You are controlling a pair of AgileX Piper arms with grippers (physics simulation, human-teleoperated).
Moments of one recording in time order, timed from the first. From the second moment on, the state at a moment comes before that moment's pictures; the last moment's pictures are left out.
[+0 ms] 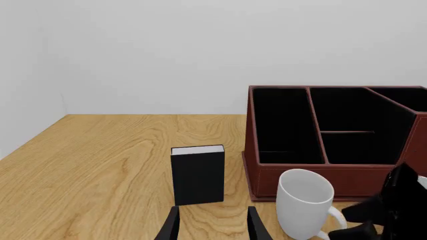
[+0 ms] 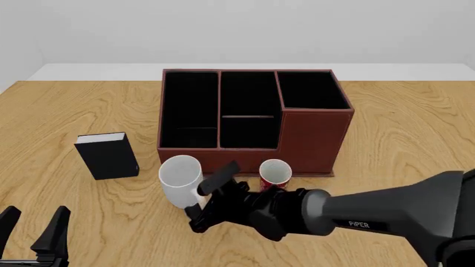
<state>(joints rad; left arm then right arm) 0.00 0.00 0.00 0.00 0.00 0.90 1.87 -0.98 -0.14 0.12</state>
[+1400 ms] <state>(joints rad) 0.00 0.00 0.00 0.00 0.00 0.91 1.87 -0.96 -0.14 0.04</state>
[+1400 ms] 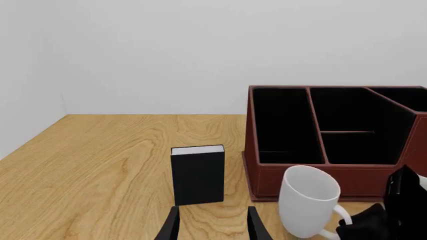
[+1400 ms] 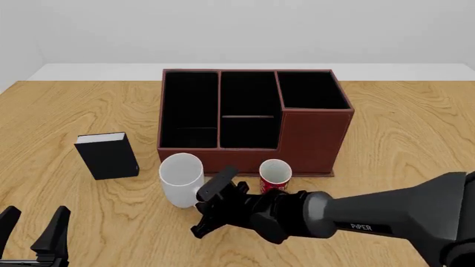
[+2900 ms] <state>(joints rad) 0.00 0.00 0.00 0.00 0.00 0.80 1.29 -0.84 0.04 -0.13</state>
